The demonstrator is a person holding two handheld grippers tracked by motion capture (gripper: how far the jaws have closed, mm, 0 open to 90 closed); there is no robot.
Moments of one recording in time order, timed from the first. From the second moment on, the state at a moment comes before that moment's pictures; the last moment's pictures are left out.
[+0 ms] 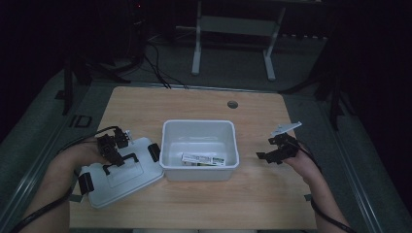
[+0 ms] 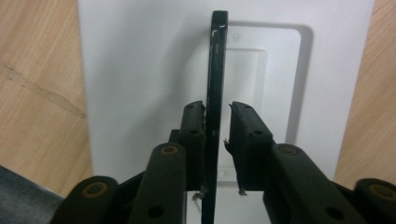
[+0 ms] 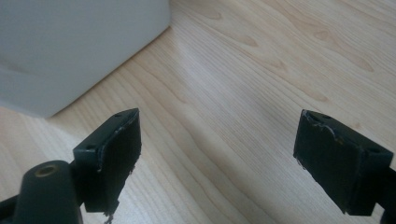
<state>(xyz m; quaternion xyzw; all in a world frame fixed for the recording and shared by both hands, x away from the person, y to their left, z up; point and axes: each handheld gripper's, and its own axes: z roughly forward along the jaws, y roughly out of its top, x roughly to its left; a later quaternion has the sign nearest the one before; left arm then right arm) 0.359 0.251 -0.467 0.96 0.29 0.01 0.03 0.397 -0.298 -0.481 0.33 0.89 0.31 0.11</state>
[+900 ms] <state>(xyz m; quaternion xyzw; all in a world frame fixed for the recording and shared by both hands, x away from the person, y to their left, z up) 0.358 0.262 -0.470 0.95 0.31 -0.01 0.01 0.355 -0.308 -0.521 0.40 0.82 0.38 0.15</state>
